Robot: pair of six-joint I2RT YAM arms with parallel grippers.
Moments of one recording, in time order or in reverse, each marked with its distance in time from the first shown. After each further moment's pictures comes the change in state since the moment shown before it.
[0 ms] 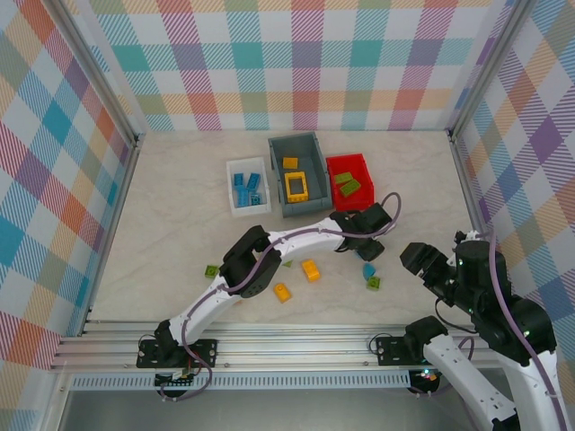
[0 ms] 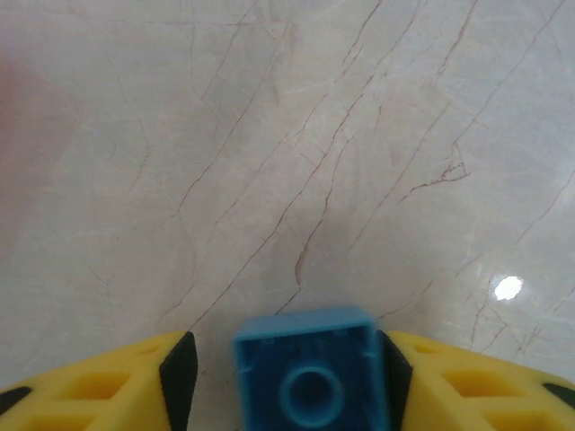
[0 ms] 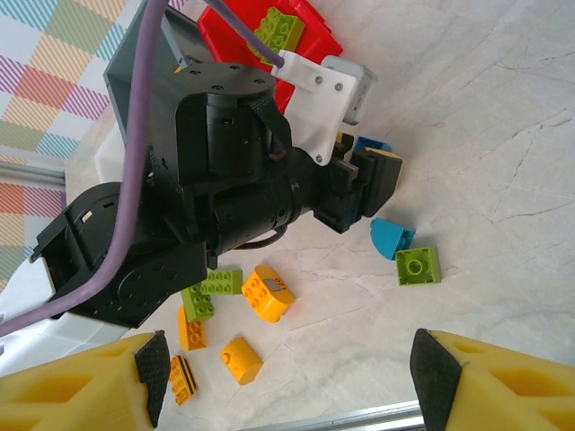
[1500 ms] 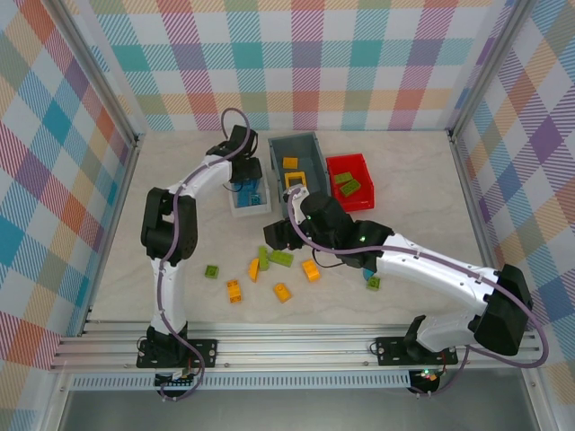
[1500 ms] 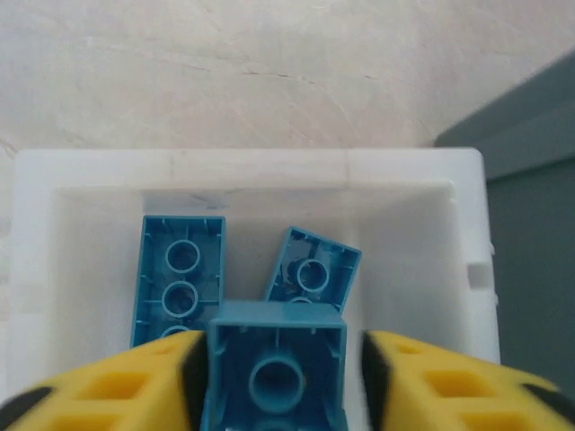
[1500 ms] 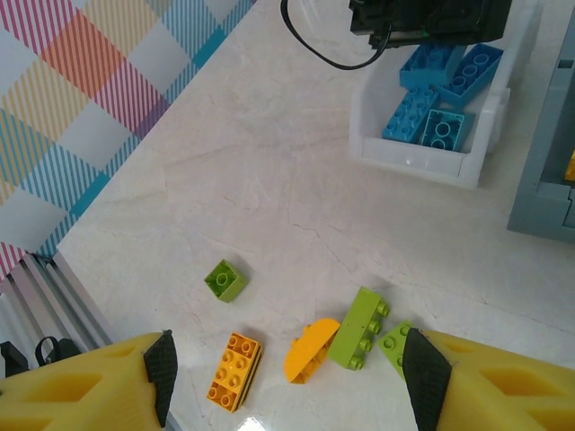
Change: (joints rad) left arm 0.735 -0.327 -0.318 0.010 -0.054 -0.390; right arm 0.595 0.843 0.020 0.962 -0.007 -0.458
